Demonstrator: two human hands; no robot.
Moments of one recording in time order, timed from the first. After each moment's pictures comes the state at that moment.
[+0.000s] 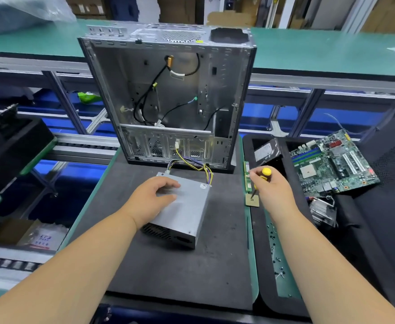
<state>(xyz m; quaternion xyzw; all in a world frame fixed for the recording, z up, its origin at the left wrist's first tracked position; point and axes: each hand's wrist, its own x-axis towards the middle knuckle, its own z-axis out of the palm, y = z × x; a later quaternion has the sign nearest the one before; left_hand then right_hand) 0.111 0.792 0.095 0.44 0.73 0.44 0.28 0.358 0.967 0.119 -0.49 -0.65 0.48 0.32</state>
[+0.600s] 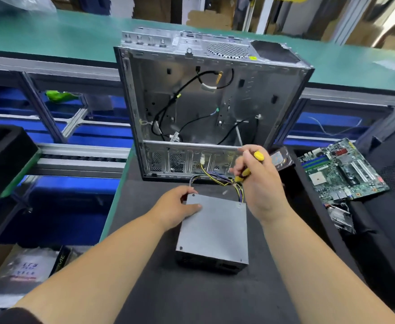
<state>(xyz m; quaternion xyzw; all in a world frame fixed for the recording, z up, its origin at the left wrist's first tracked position) 0.030 0.822 0.080 0.44 0.71 0.38 0.40 0.208 0.914 0.167 -0.28 -0.55 0.64 0.46</state>
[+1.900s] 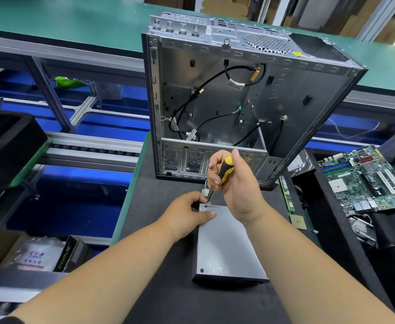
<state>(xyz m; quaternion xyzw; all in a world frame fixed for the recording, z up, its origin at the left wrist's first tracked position) 0.023 0.812 0.066 0.39 0.65 0.47 0.45 0.130 0.895 0.157 -0.21 -0.57 0.73 0.31</state>
